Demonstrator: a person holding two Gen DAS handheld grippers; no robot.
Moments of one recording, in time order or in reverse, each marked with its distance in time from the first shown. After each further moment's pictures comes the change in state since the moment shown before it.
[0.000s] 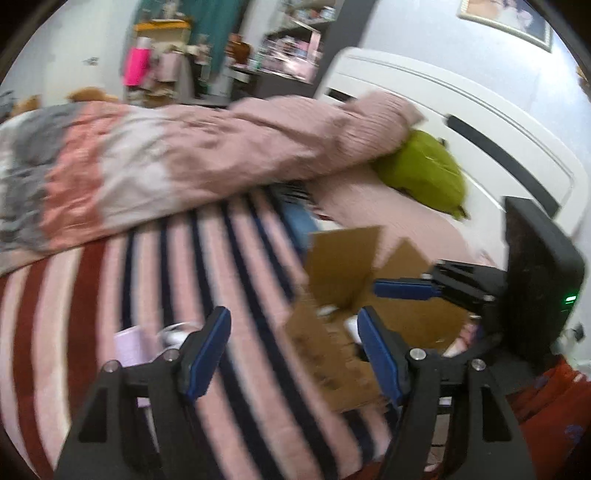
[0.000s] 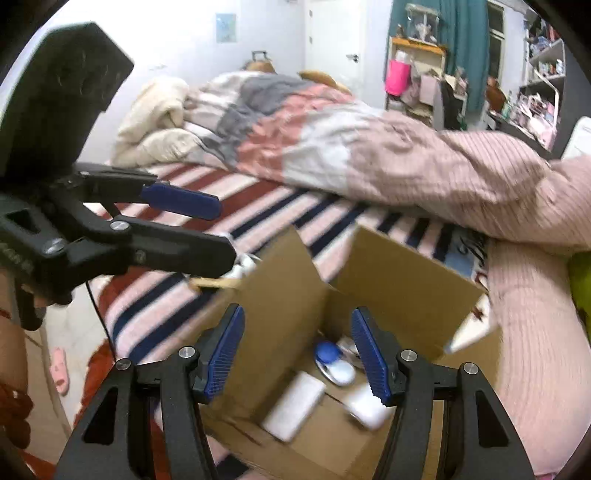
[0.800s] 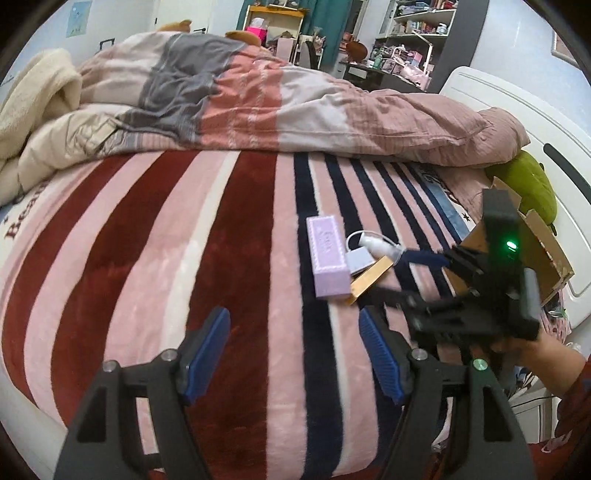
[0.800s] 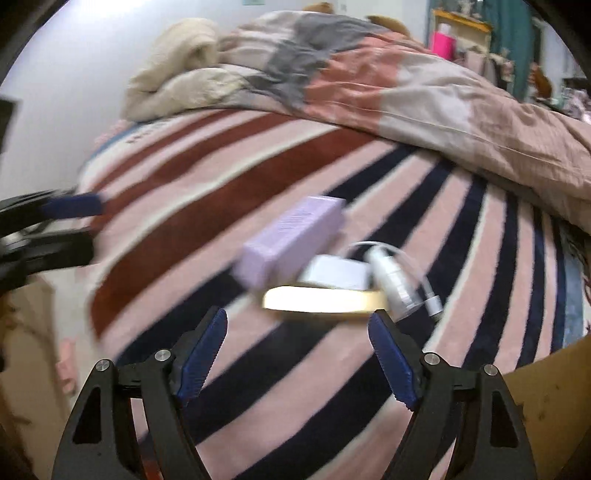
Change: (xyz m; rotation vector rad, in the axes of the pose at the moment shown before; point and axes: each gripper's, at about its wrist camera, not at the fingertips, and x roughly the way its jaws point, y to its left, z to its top) left arm -0.034 0.158 -0.146 -0.234 0.000 0.266; right arm 0.201 0.092 -0.004 -0.004 0.126 -0.008
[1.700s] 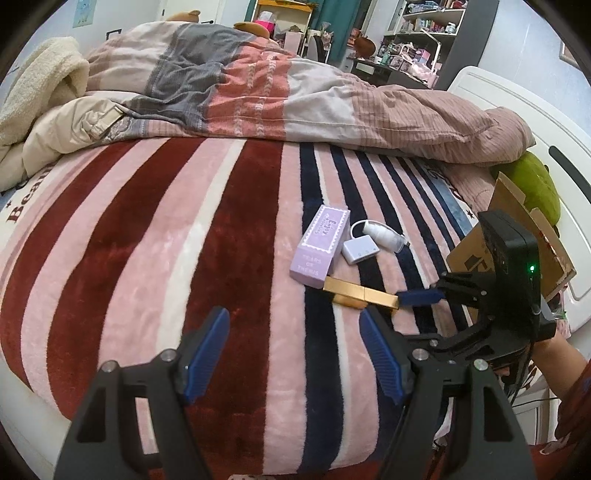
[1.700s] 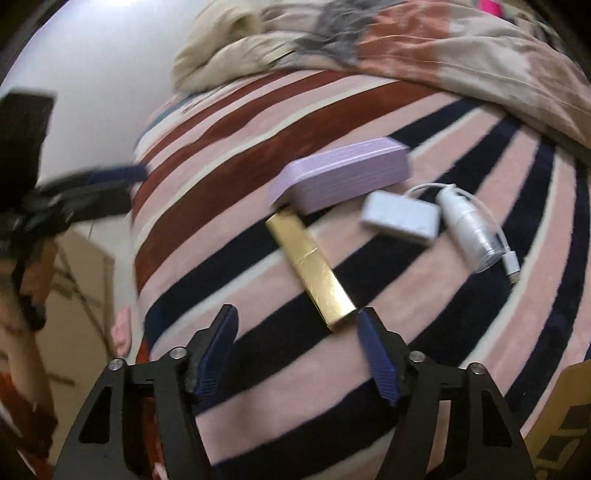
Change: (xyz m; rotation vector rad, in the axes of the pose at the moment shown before) left arm 0.000 0.001 -0.008 -0.023 0.024 0.009; right arm 0.000 0.010 -0.023 -0.078 0.145 0.340
